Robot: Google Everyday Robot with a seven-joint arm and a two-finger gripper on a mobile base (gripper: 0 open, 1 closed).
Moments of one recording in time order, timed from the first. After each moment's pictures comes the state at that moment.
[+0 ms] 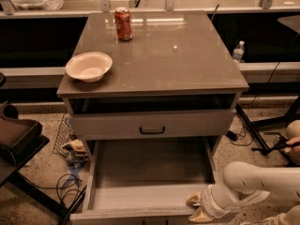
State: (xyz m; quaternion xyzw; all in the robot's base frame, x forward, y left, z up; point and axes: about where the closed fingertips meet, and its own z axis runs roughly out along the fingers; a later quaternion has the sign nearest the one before) arm 0.359 -0.157 0.425 -0.68 0.69 0.22 0.14
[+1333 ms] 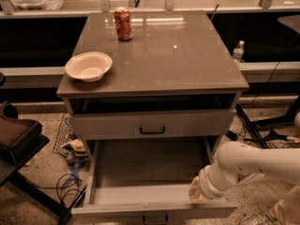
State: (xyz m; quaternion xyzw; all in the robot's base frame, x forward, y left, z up) arm 0.392 -0.159 0.490 -0.70 0.69 0.14 0.12
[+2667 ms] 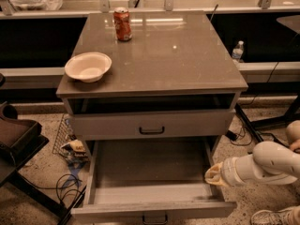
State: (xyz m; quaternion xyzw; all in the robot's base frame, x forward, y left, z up) arm 0.471 -0.233 0.482 -0.67 0.69 0.12 0.26
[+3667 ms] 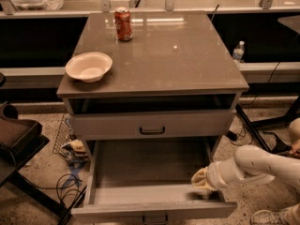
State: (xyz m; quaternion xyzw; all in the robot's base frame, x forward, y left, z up) arm 0.472 -0.195 0.431 -0.68 0.66 0.17 0.26
